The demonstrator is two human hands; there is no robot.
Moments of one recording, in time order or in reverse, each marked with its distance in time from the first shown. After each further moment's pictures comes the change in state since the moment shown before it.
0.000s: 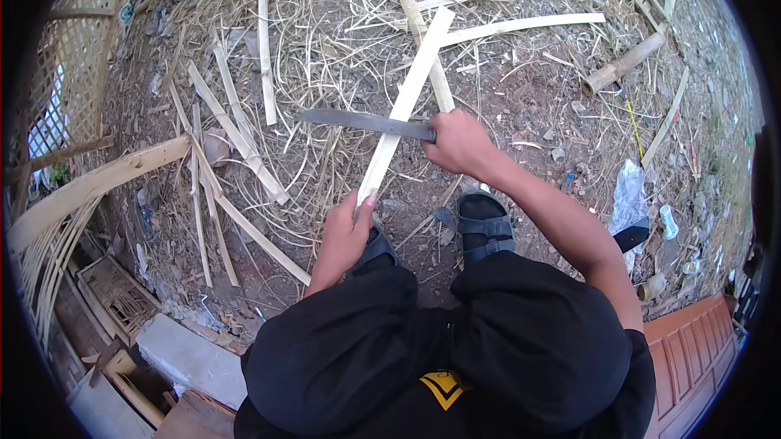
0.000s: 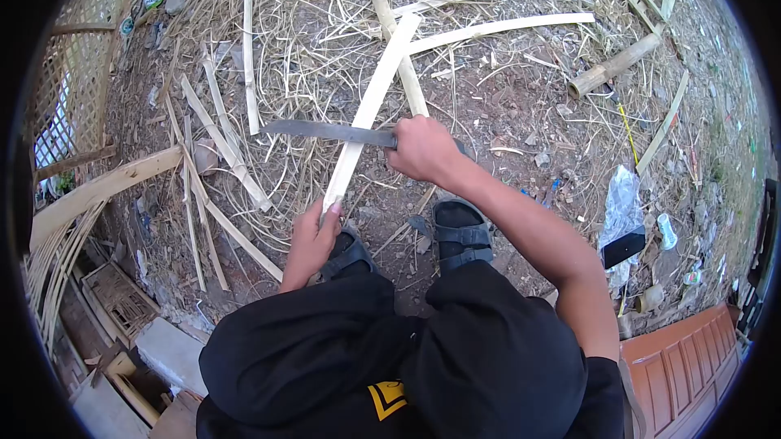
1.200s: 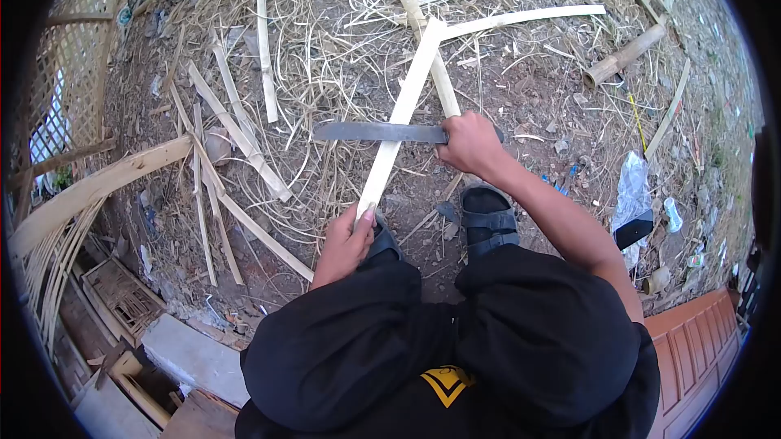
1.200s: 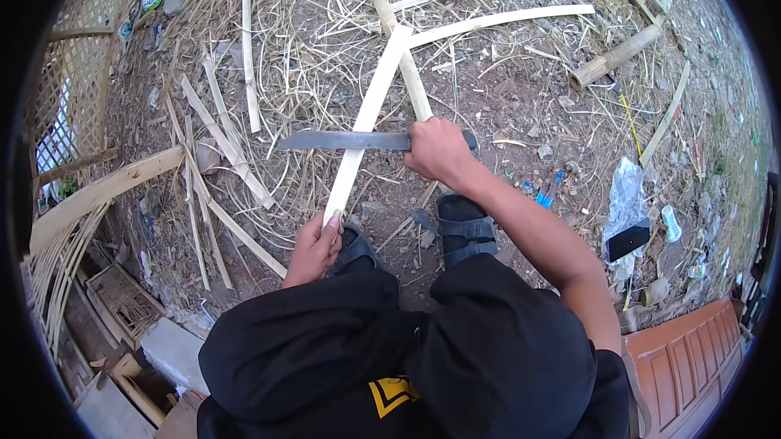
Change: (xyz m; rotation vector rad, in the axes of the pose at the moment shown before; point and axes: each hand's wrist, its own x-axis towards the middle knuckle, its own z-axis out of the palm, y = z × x) left_hand -0.022 -0.016 -0.004 -0.496 -0.156 -0.271; right_hand -0.014 0.011 0.013 -0.100 -0.002 0.014
